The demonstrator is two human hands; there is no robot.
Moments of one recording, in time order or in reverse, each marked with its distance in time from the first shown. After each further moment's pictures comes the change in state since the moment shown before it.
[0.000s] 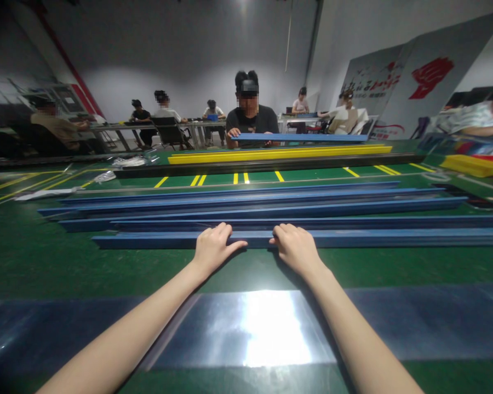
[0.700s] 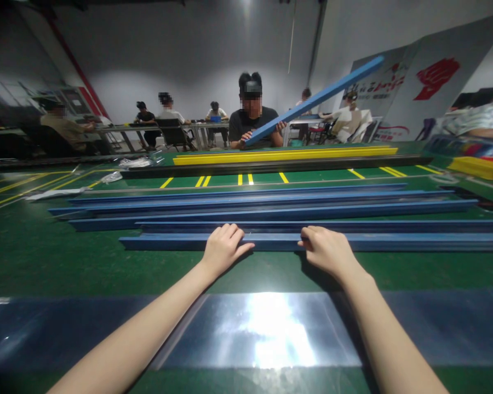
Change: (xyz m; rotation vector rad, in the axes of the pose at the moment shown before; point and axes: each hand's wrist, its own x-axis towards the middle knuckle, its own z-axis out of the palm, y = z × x) left_hand 0.000 0.001 -0.001 0.003 0.047 0.163; right_hand -0.017 0.038 -0.015 -0.037 -0.132 0.129
